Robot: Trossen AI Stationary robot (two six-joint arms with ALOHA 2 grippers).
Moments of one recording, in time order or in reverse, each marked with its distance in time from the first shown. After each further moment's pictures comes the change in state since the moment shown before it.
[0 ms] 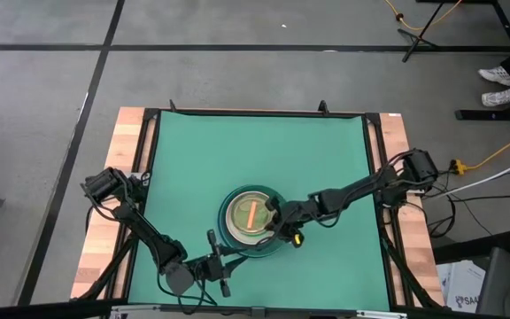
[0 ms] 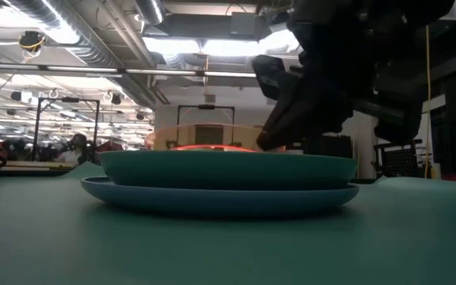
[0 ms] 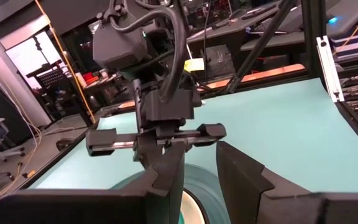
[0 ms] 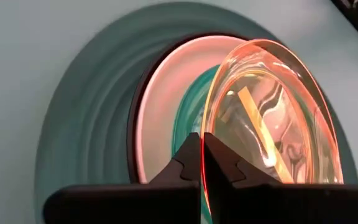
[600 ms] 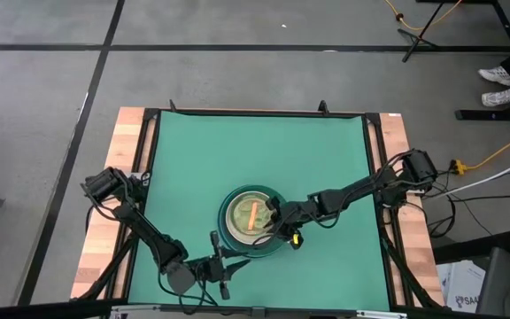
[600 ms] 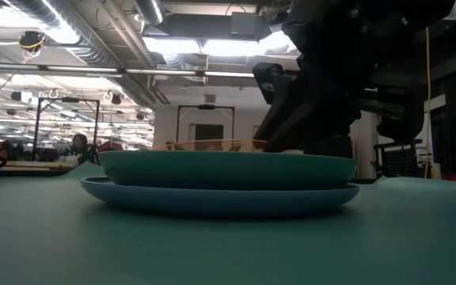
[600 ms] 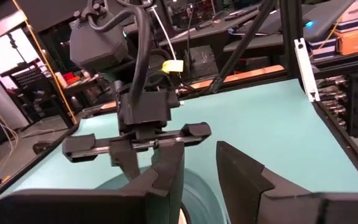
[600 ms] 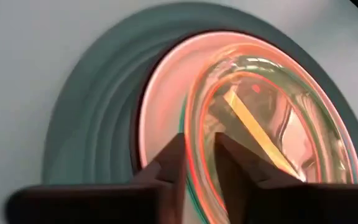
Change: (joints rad) left arm 0.007 0.000 0.000 -0.018 0.078 -0.035; right arm 0.000 0.012 0.000 0.012 -0.007 0.106
